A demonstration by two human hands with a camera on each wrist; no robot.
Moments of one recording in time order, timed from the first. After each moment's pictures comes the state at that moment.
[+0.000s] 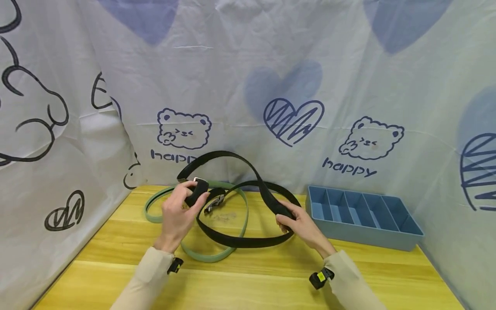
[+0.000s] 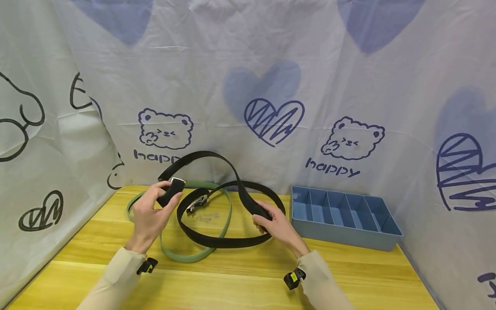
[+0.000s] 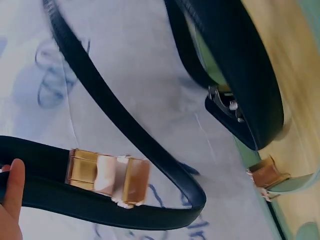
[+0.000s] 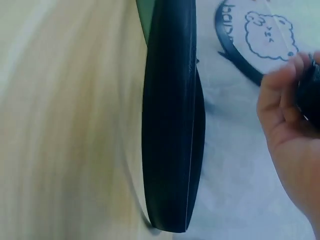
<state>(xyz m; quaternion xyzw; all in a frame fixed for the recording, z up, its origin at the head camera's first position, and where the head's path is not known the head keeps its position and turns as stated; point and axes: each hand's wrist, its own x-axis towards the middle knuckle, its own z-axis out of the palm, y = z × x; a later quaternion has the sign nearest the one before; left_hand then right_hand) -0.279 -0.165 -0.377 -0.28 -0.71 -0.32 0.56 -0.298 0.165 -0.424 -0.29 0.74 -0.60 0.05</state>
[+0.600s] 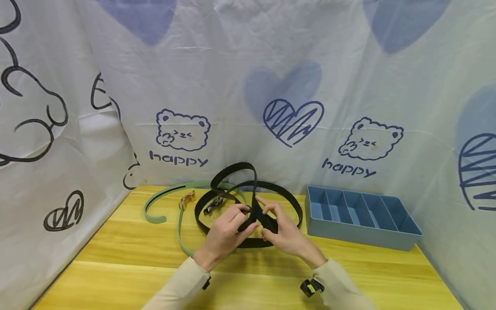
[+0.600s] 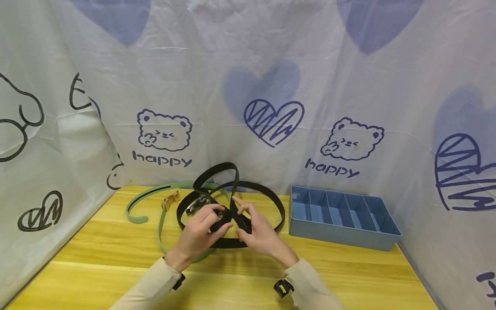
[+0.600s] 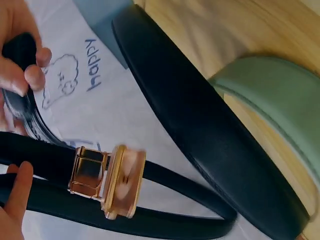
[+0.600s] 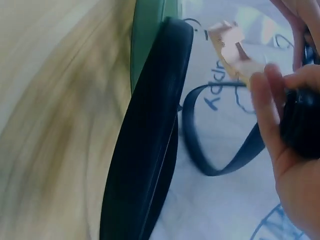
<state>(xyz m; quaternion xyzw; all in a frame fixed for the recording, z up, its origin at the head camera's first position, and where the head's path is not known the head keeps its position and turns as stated) -0.259 -0.075 -0.403 -0.44 -0.72 -0.24 0.48 -0.258 0.121 -0.393 -0.42 0.77 -0.48 -0.06</state>
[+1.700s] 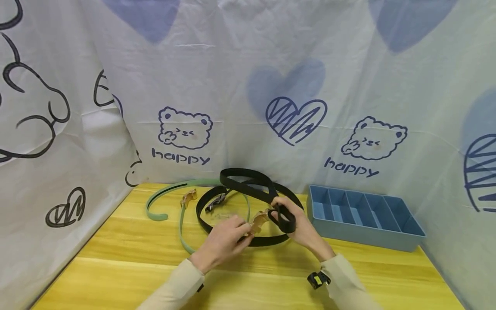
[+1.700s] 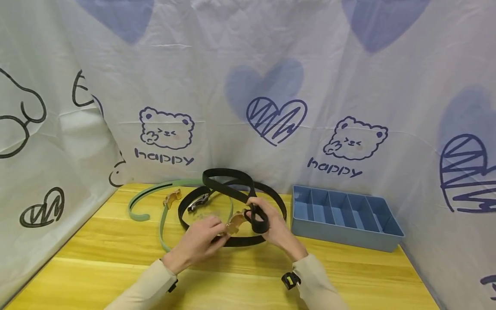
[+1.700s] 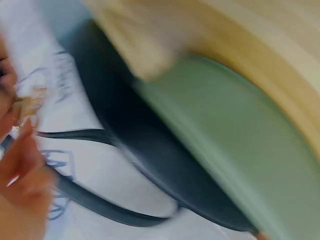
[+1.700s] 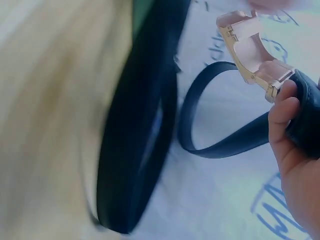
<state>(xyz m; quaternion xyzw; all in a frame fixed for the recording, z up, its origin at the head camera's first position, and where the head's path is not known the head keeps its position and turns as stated) -0.265 -0.088 -0.441 -0.42 -0.82 -0.15 0.35 -0.275 0.141 -0.396 -0.45 0.76 -0.39 -0.25</state>
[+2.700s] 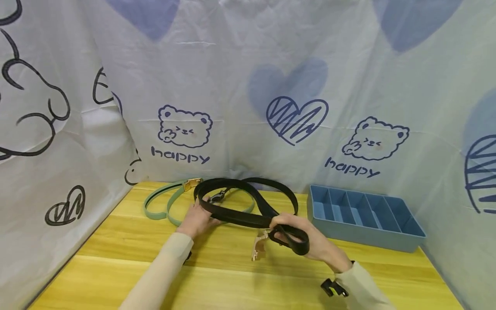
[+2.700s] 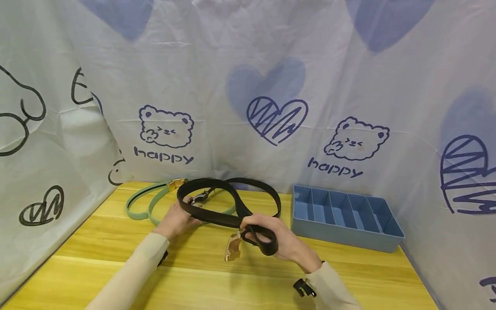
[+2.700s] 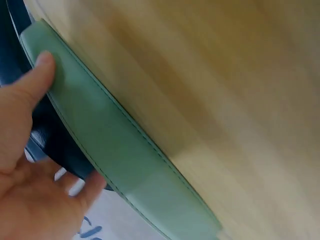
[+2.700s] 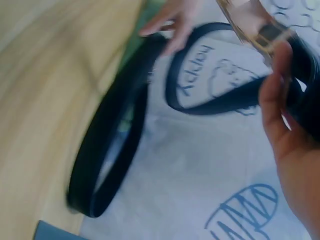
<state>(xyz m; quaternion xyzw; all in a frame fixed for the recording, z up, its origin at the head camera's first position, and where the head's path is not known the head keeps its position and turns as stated) -0.342 -0.169 -0.473 -0.21 -0.96 -0.09 0.17 -0.239 0.155 -0.361 -0.59 0.67 -0.42 -0.13</state>
